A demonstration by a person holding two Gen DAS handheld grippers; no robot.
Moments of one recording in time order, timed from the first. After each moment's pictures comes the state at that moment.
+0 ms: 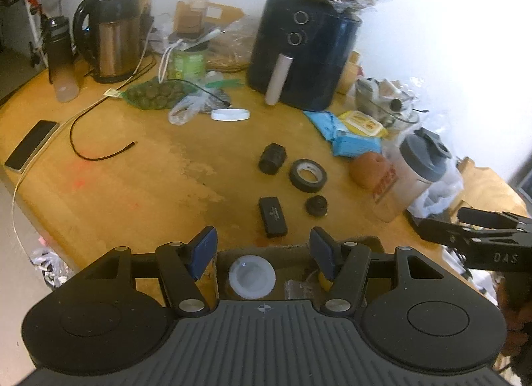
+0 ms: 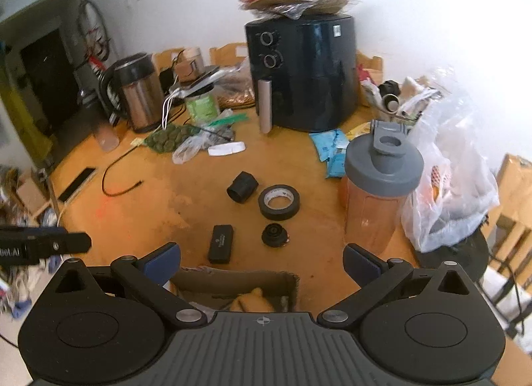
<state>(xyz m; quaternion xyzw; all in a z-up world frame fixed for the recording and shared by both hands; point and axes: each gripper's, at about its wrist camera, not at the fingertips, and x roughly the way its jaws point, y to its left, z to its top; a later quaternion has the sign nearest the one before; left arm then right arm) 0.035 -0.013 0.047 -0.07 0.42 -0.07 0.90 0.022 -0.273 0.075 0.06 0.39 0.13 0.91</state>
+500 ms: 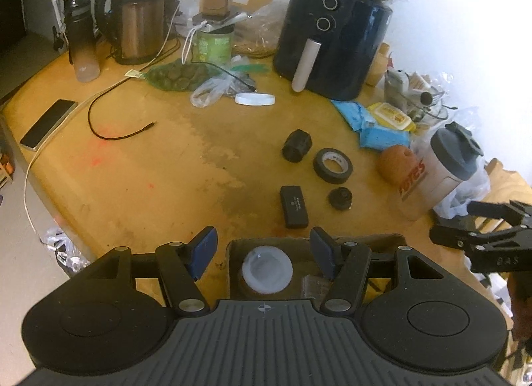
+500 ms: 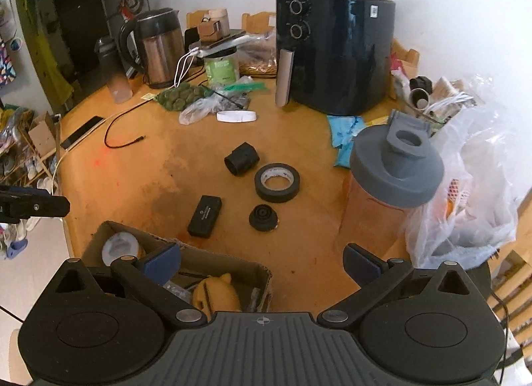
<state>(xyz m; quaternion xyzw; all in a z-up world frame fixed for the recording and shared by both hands) 0.043 -0.016 0.029 -0.07 0.44 -0.02 0.89 0.057 -0.284 0.045 -0.01 0.42 0.20 0.89</state>
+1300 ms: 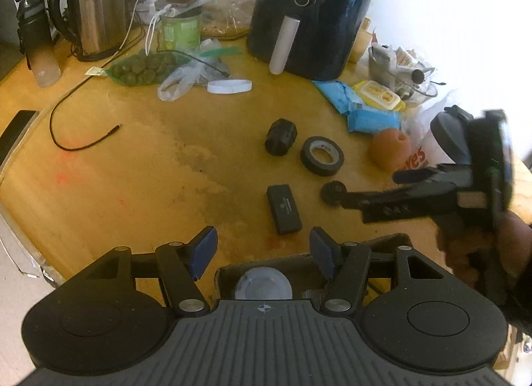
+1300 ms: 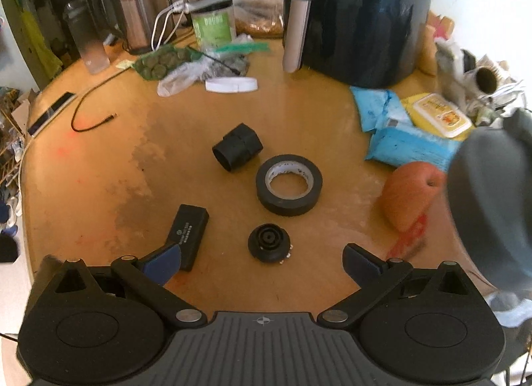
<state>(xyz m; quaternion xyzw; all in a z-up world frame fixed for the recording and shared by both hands) 0.086 -0.014 0.010 -0.05 0.47 -0.08 0.88 0.161 -0.228 -0.025 -0.03 0.48 0.19 0.86</state>
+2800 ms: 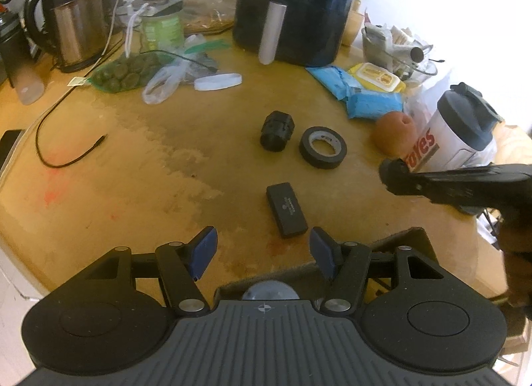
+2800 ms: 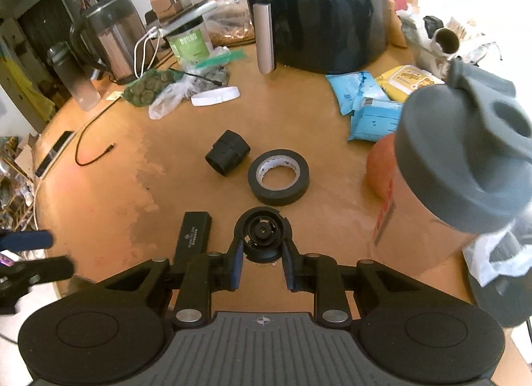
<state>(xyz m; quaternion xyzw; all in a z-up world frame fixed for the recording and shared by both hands) 0.109 -0.029 -0.007 -0.01 0.48 -0.10 0.87 0.143 -0.261 -0.005 0.07 0.49 0.16 0.86</state>
